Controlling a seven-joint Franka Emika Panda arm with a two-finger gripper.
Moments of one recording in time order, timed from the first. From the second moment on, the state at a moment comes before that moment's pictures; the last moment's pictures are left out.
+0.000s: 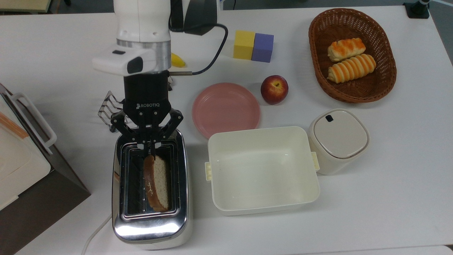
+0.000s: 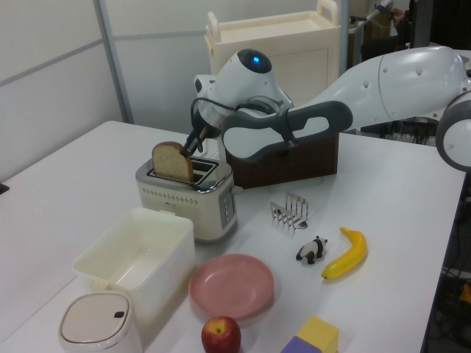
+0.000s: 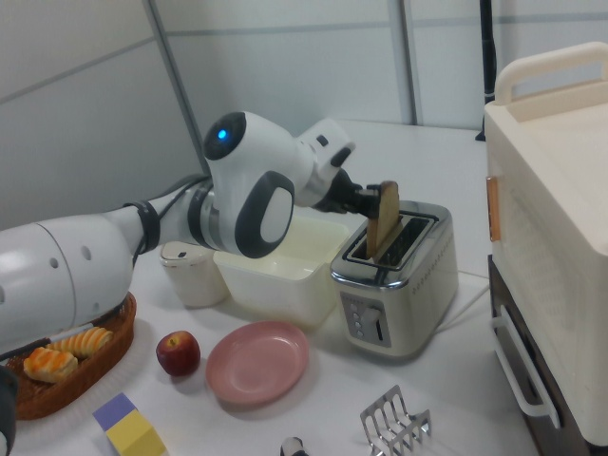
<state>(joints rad) -0.25 0.47 0.23 -1.46 -0.20 2.66 -0.21</state>
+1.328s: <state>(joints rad) -0.25 0.19 0.27 -1.46 -0.13 2.42 -0.22</state>
